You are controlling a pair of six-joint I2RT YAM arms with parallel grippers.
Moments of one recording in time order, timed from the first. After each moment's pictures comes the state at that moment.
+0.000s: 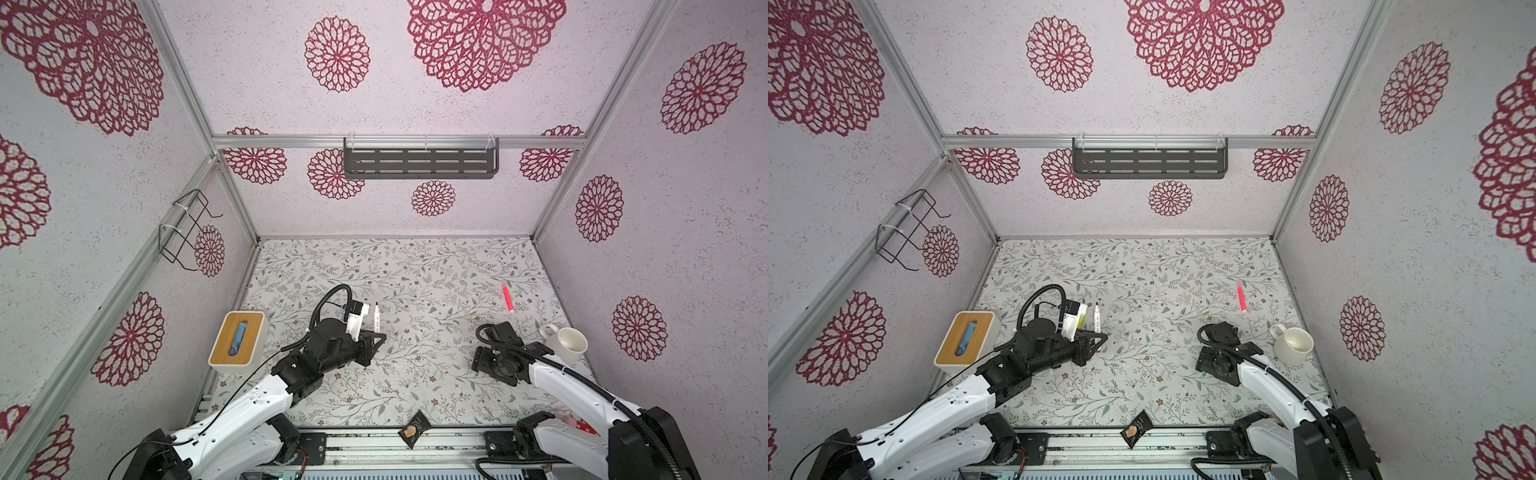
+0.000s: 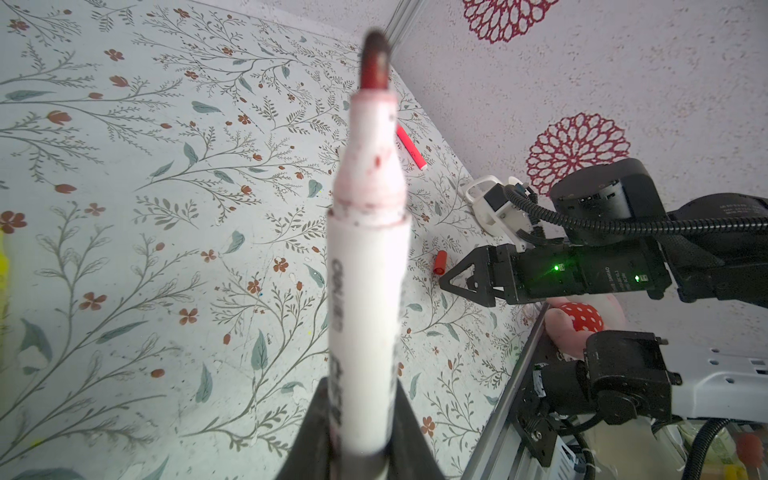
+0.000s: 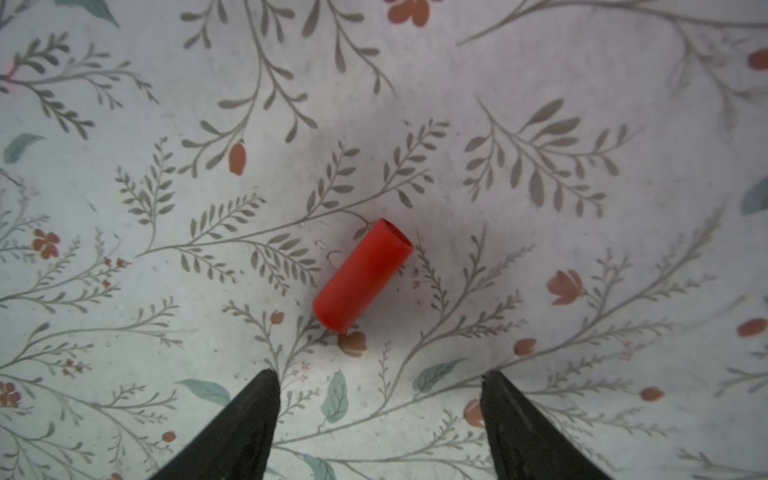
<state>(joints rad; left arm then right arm) -0.71 0.94 0.53 -0.03 0.19 -0.50 0.39 1.10 0.50 -0.64 0.08 0.73</state>
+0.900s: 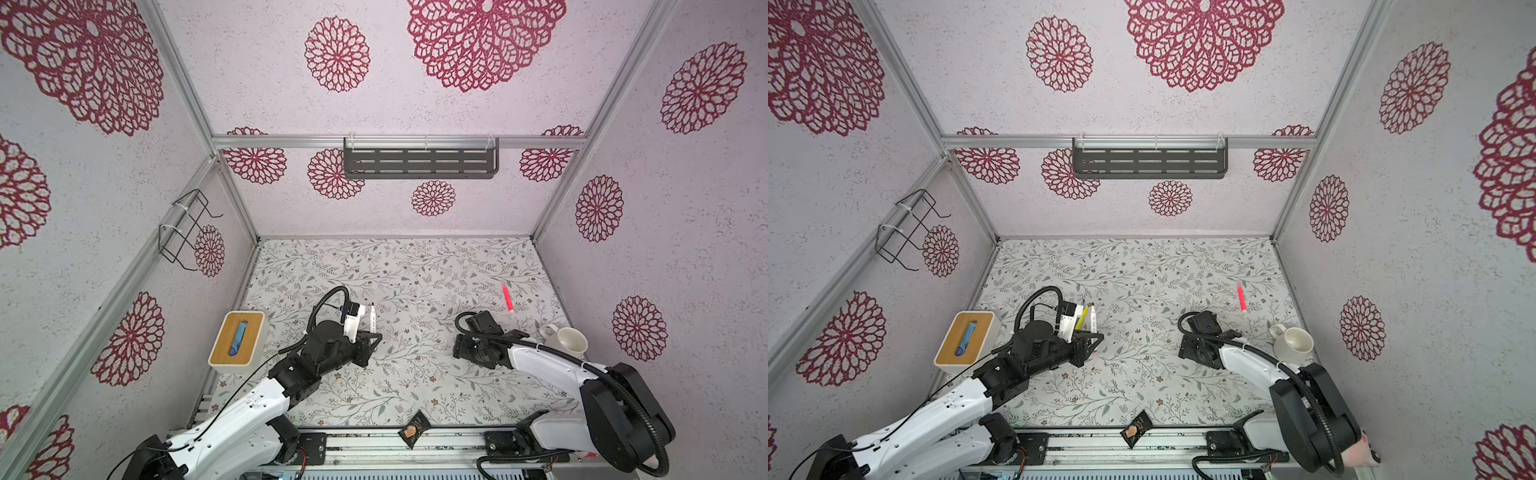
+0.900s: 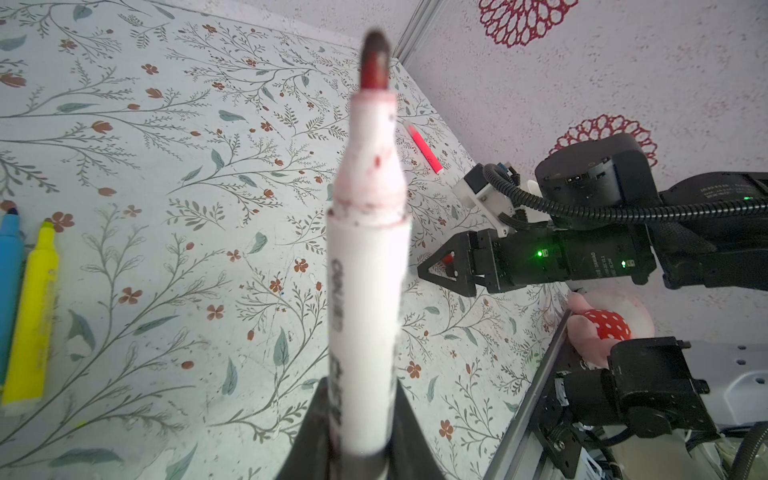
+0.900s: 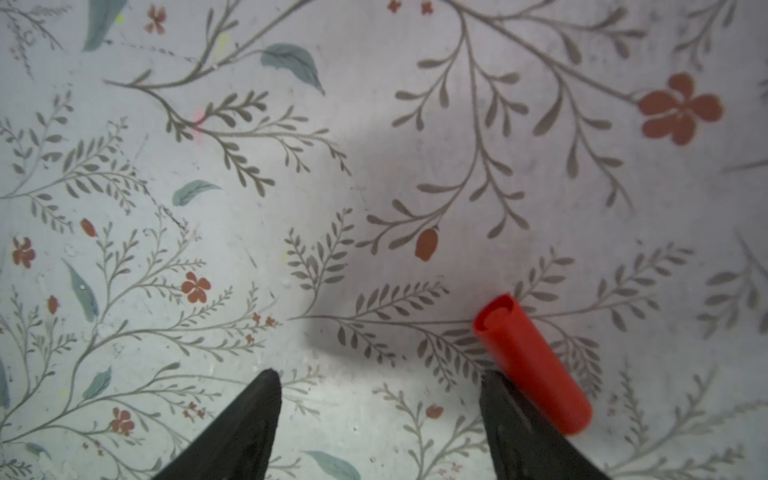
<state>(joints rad) -0.71 0.91 0.51 -0.05 0.14 -0.48 0.49 1.34 0.60 -0.43 0.05 0.73</state>
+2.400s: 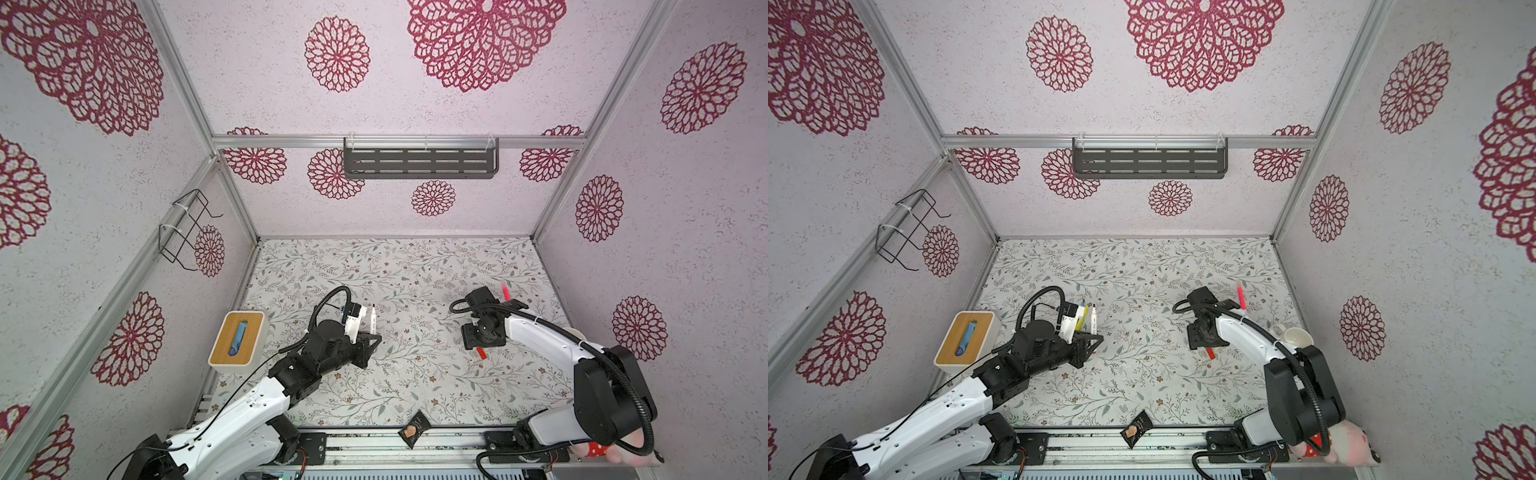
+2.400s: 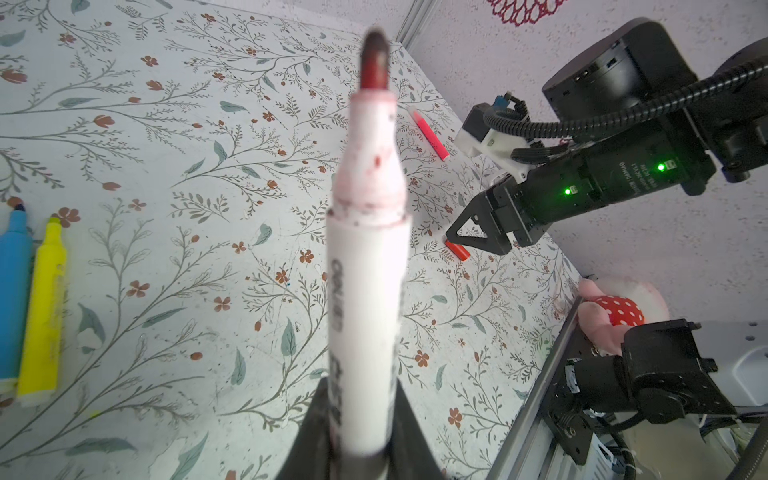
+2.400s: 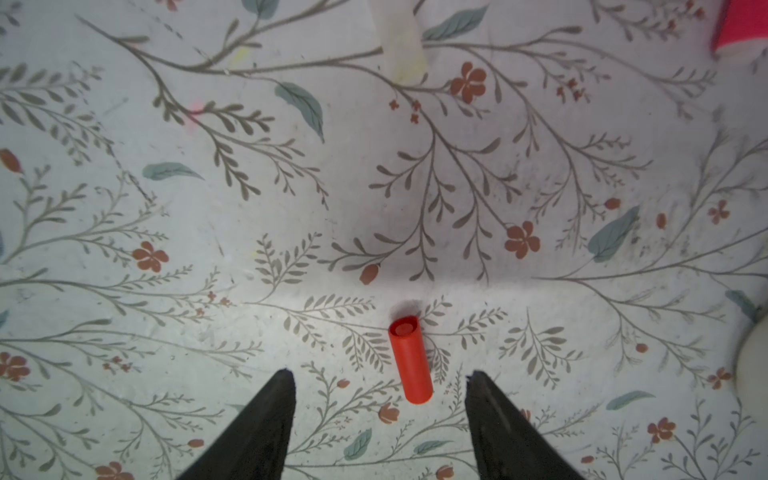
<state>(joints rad) -0.71 0.91 0.52 -0.09 0.15 -0.45 0.42 1.44 0.89 -0.80 0.15 0.30</state>
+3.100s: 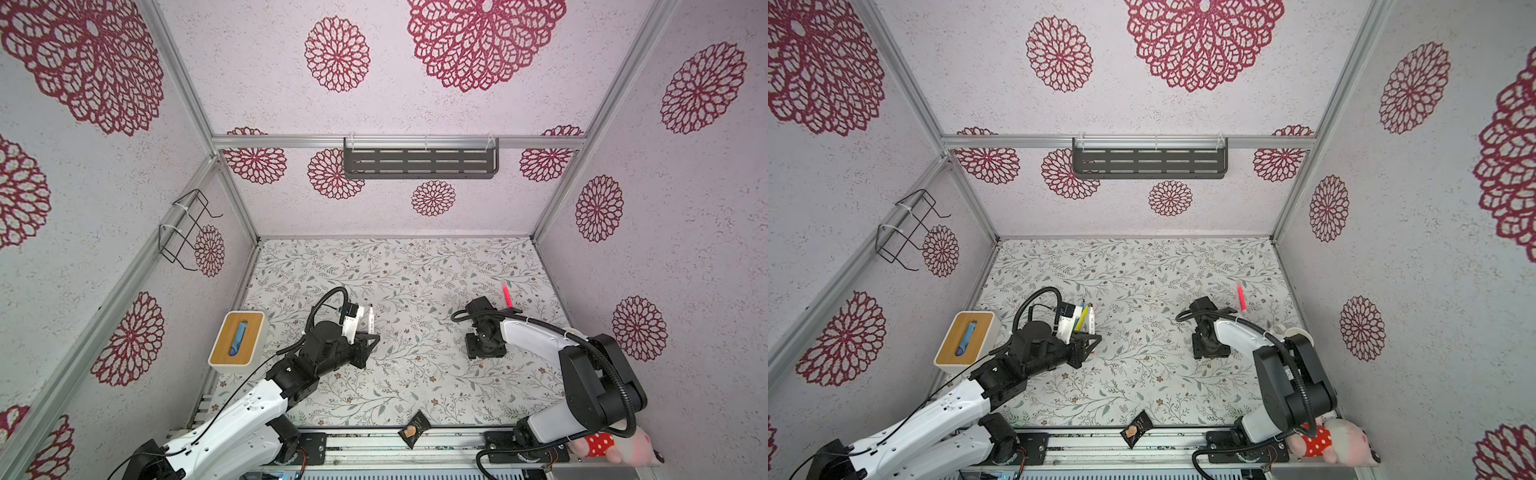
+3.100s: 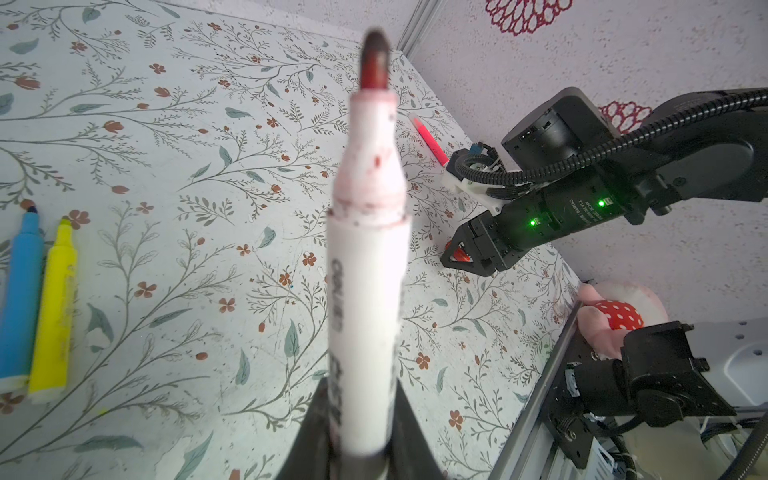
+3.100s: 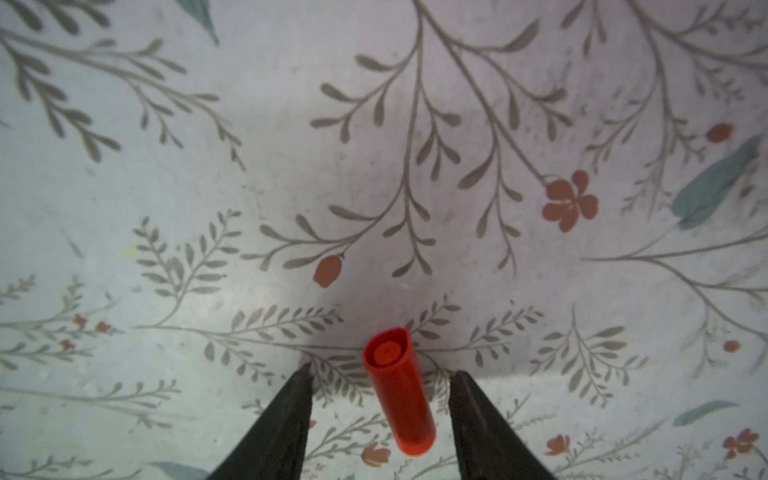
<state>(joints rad) -0.70 0.88 0.51 -0.09 0.15 -0.45 0.39 1.52 0.80 -0.71 0.13 0.32</state>
